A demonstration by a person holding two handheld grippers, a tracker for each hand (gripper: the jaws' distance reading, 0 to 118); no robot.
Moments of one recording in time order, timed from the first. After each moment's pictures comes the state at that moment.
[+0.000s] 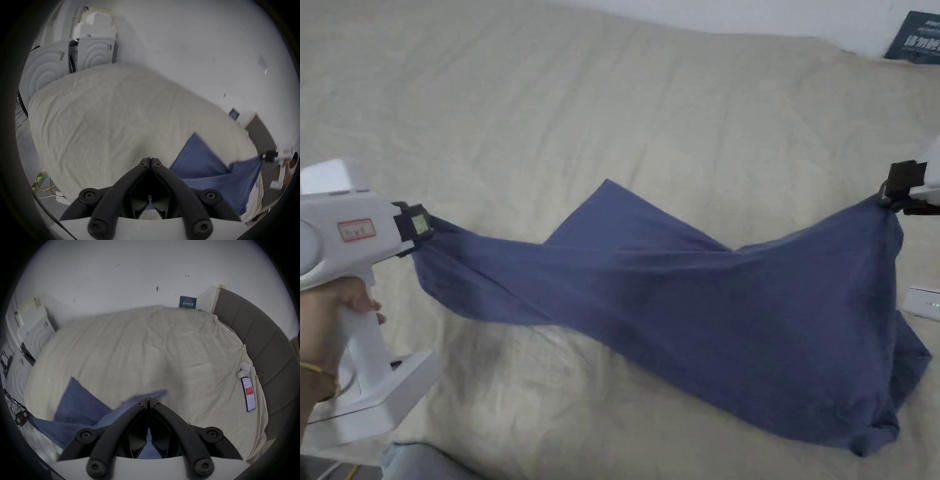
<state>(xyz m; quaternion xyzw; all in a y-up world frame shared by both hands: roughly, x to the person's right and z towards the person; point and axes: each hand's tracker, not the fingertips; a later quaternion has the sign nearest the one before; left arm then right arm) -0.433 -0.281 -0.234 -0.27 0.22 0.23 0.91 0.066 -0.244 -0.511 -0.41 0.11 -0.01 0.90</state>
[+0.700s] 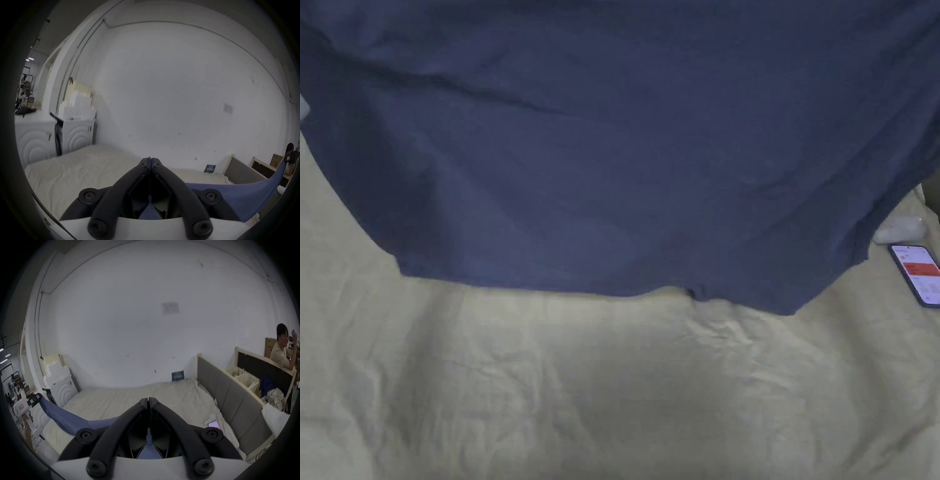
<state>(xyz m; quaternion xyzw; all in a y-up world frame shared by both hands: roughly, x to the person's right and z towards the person) -0.415 0.006 -0.231 0.02 0.16 0.11 0.98 0.199 0.064 -0.318 -0.11 0.11 -0.07 0.98</state>
